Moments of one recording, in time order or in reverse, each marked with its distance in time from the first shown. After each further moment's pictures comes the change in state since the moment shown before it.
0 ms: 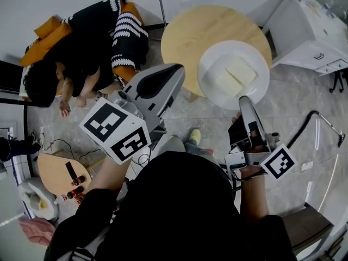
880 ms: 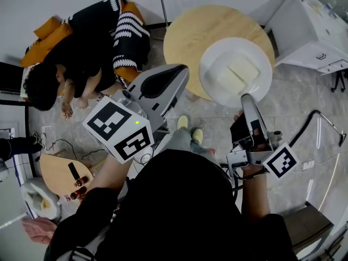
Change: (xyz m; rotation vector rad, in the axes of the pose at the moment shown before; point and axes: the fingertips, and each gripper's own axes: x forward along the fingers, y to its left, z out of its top) left arm 0.001 -0.005 0.001 0.002 0.017 -0.024; right arm 0.003 0.008 0.004 -0.008 -0.013 0.012
